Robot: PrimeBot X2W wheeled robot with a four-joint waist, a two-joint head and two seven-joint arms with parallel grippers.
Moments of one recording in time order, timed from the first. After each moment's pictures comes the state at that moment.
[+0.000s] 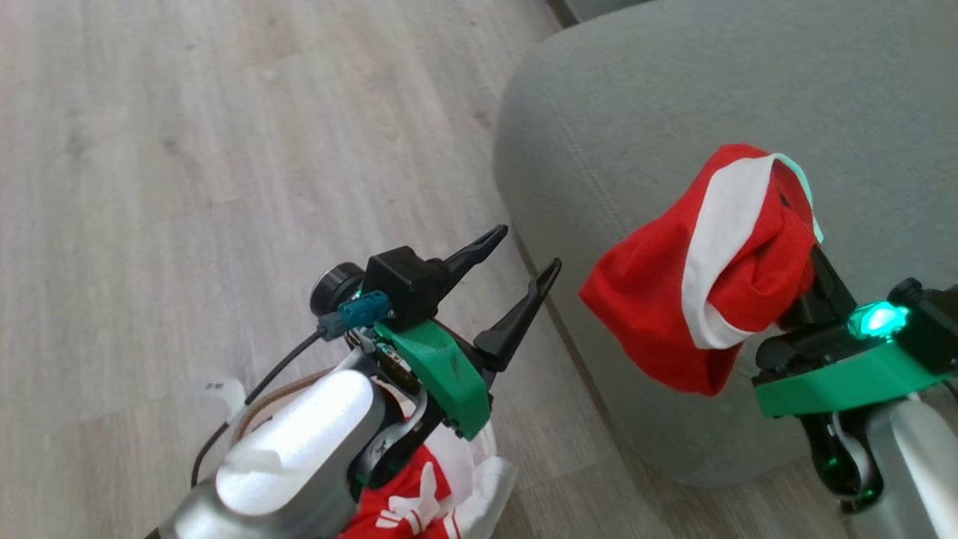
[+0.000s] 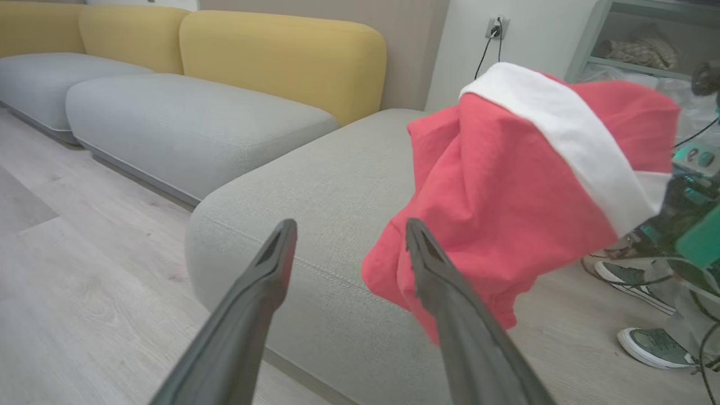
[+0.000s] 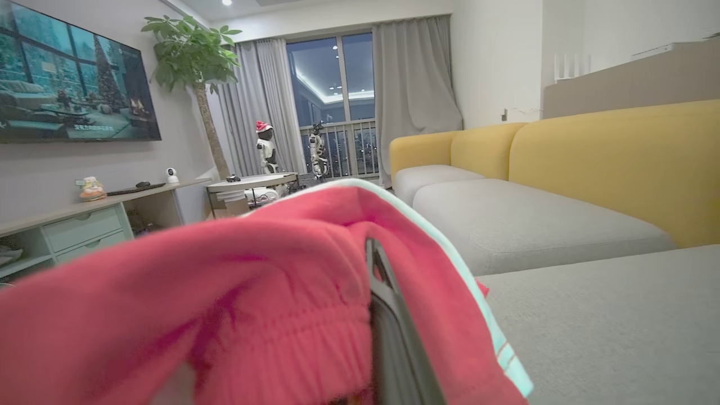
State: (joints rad) left arm -0.53 0.26 -0.89 0.11 -0.64 0.04 -0.05; right arm -0.15 -0.28 0.17 -0.03 0.45 0.13 -0.25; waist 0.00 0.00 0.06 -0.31
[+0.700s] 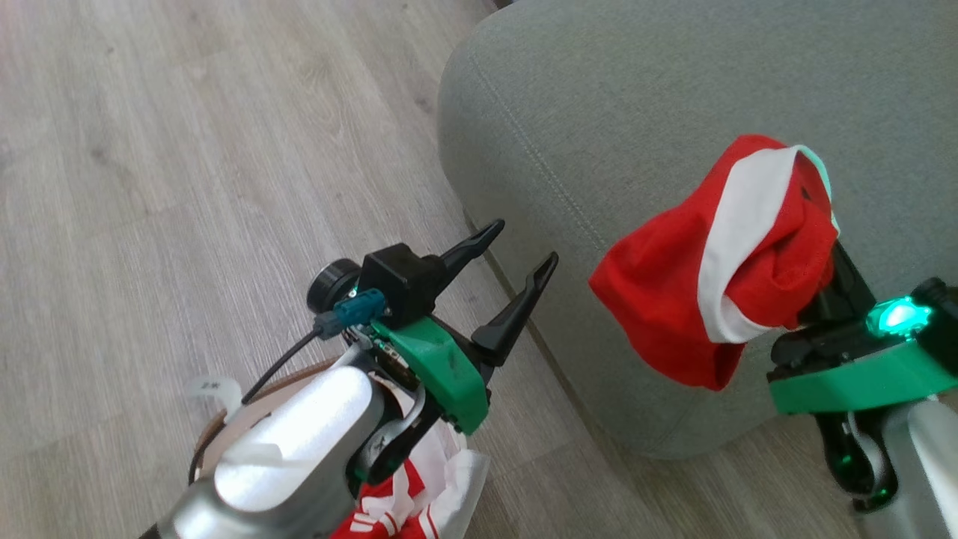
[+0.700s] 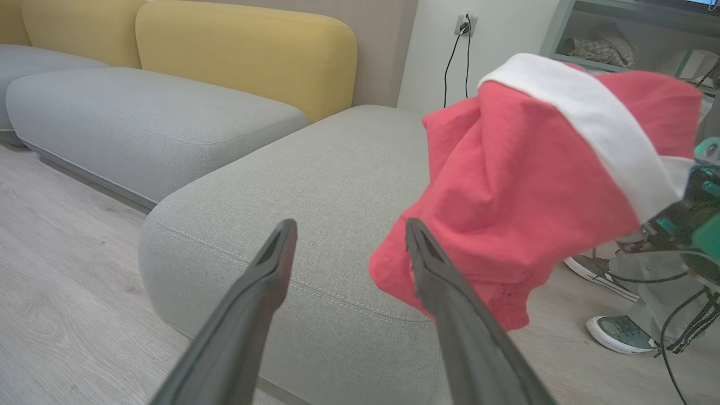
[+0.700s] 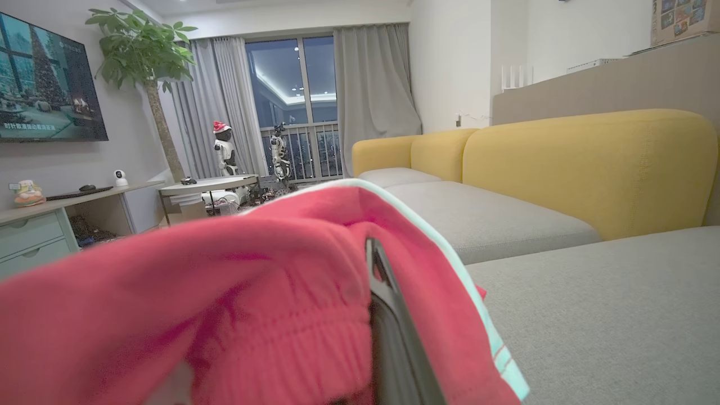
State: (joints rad) left arm -0.54 0.26 -0.90 0.11 -0.64 0.05 -0.06; right arm -0.13 -0.28 0.14 -0.07 0.44 0.13 -0.25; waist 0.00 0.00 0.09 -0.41
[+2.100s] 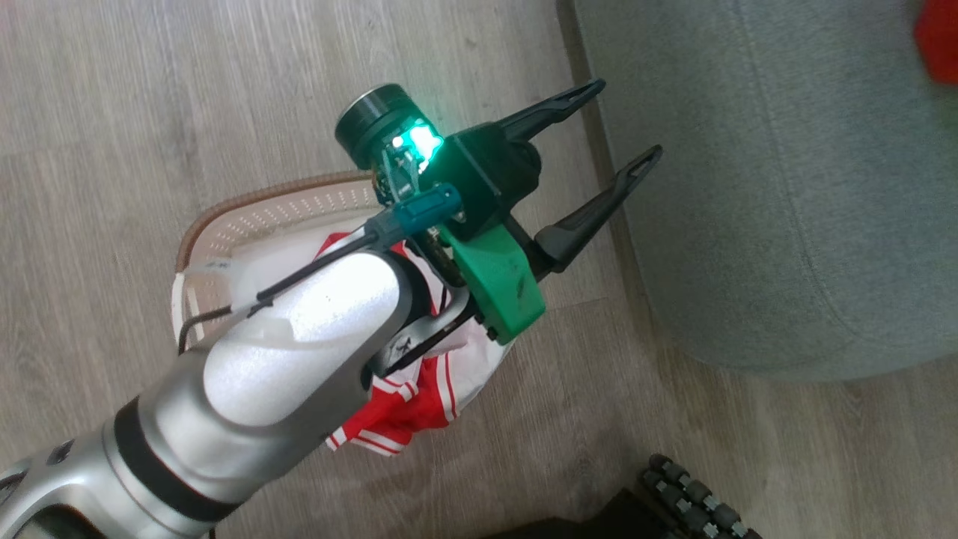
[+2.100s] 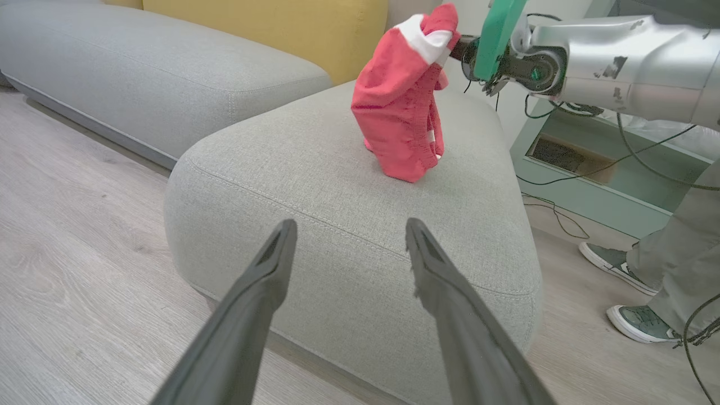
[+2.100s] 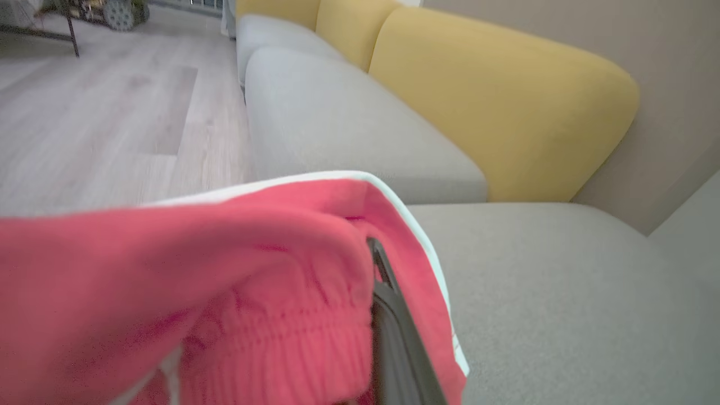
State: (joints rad) left arm -0.87 0.27 -0.96 0.00 -0.53 -0.01 0.07; right arm -0.97 -0.63 0.03 0.78 0.46 0.13 -0.21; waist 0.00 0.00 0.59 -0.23
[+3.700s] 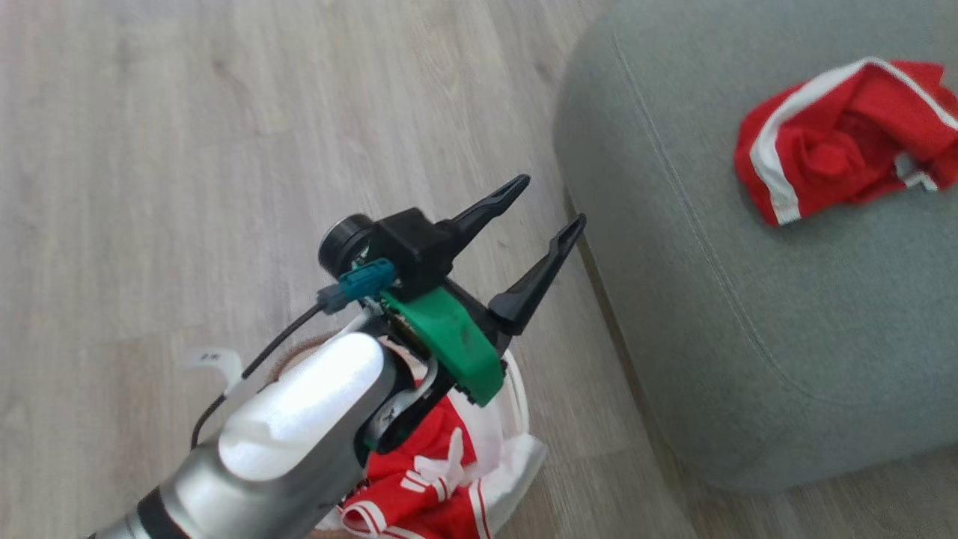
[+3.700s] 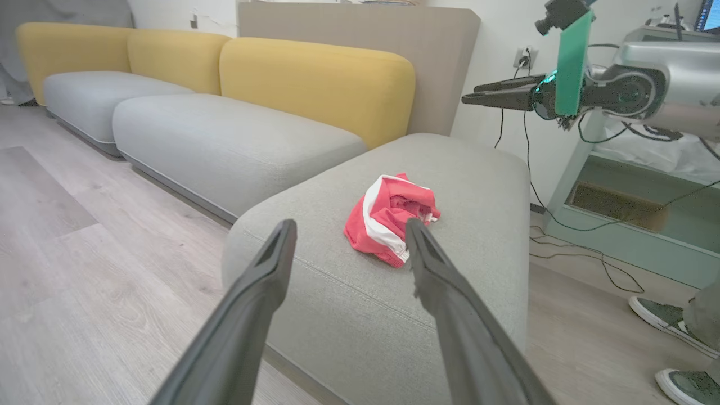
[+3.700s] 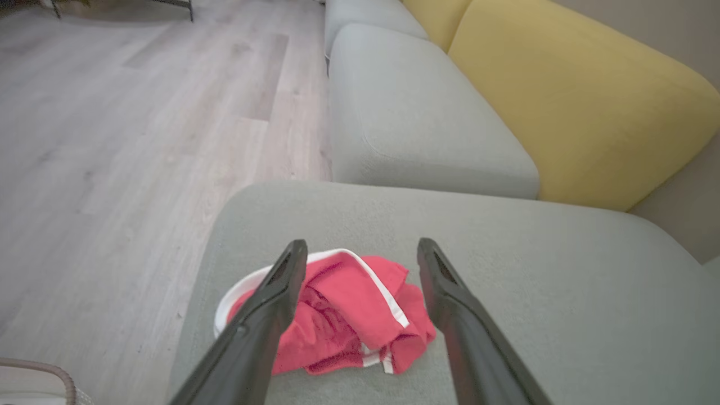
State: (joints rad) left arm -0.66 0.25 -0.94 0.10 -0.65 0.05 -0.10; right arm -0.86 -0.88 0.55 0.56 0.81 0.13 0.16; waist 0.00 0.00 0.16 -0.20
